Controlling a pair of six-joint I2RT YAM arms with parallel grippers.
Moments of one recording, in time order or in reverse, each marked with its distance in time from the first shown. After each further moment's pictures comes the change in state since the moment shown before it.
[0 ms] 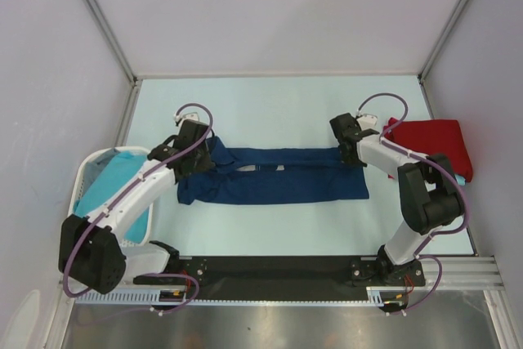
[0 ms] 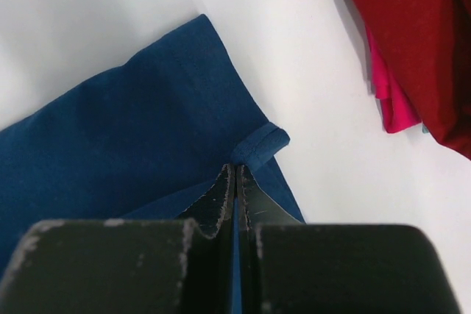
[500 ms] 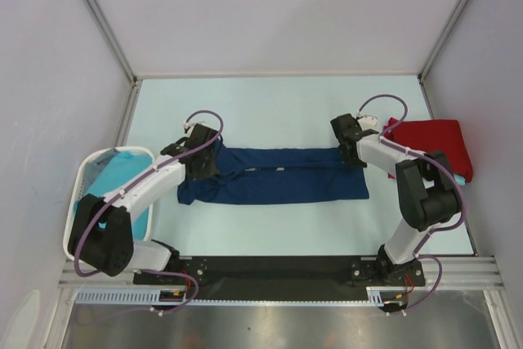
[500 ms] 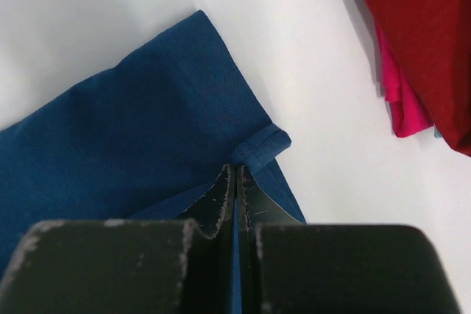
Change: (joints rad) left arm -0.020 0.115 -0.037 0.008 0.000 -0.010; right arm -0.016 0.027 -0.005 0.021 -0.020 0.000
